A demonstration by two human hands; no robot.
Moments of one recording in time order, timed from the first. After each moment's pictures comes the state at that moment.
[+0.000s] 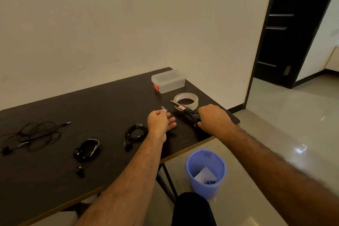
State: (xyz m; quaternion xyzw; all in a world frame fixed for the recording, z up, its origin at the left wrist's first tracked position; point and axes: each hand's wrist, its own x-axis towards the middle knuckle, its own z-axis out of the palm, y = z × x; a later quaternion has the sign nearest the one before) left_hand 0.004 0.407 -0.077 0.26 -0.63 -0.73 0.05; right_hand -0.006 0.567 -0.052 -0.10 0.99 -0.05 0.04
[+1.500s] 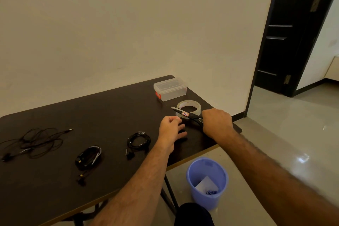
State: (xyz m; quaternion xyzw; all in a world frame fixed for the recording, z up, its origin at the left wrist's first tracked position) left_hand 0.015 0.423 -0.066 0.17 -0.64 -0.75 -0.02; right_hand -0.008 0.564 -0.045 -0.04 1.00 0.02 -0.04
